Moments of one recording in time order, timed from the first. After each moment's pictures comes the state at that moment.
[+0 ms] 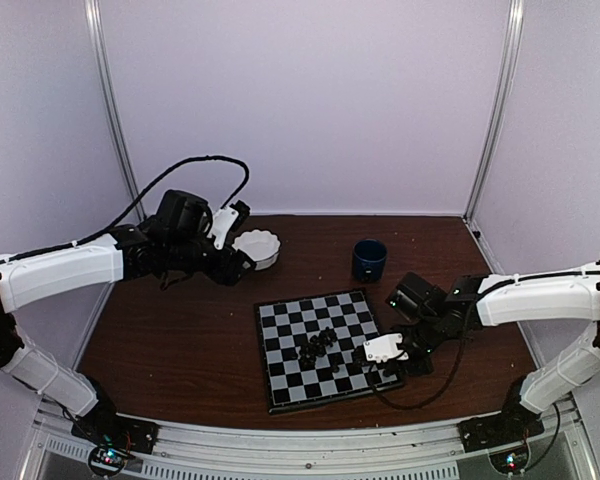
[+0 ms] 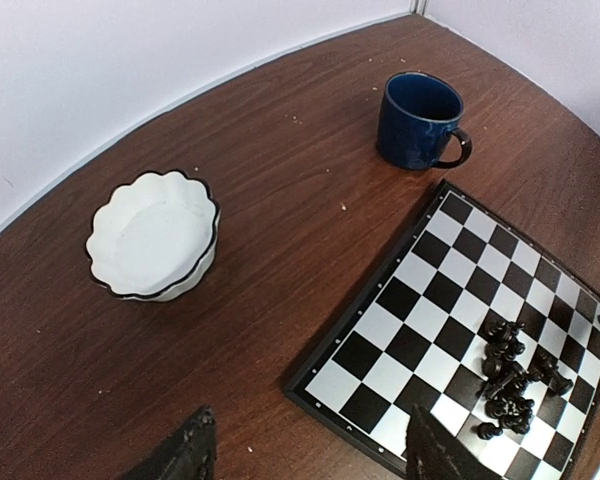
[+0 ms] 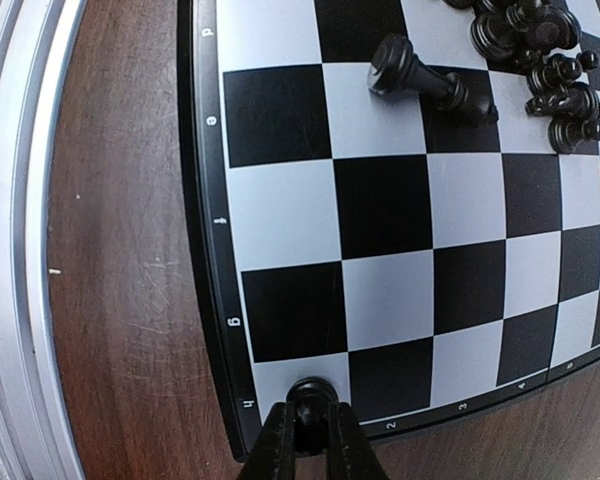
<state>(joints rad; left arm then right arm) -0.69 1.40 1.06 -0.29 0.04 0.00 0.89 1.40 0.79 -0.63 -0.17 -0.75</state>
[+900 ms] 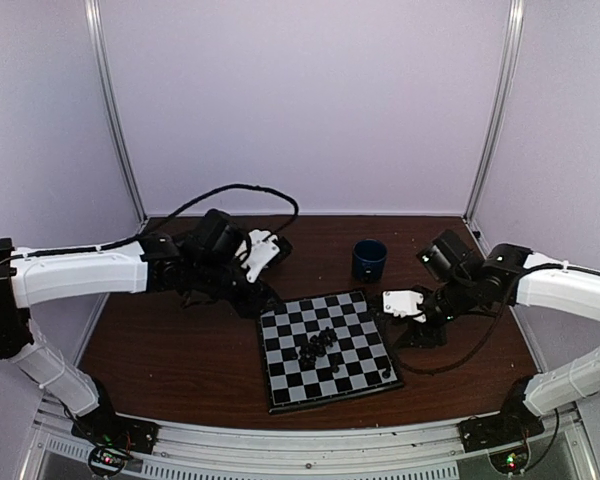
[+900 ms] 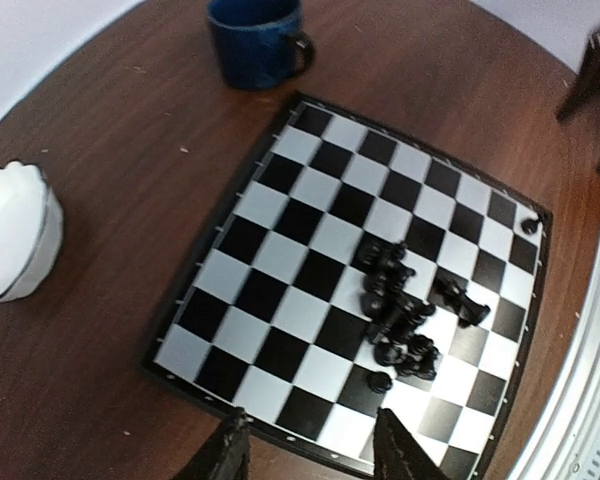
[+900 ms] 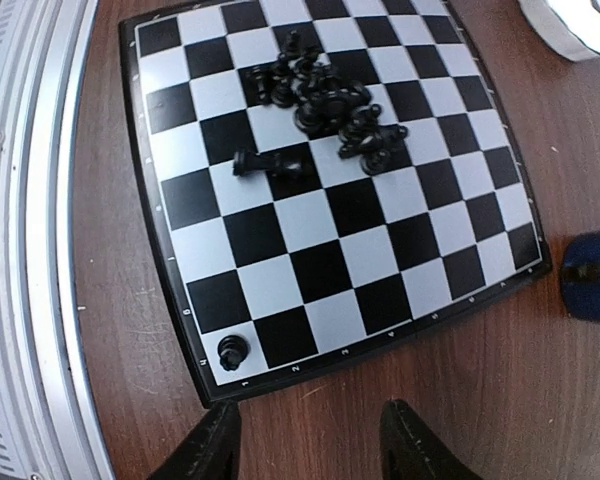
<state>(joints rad) -0.87 1.47 1.11 -0.40 0.09 -0.01 0.80 1.23 0.92 -0.76 -0.21 -0.67</state>
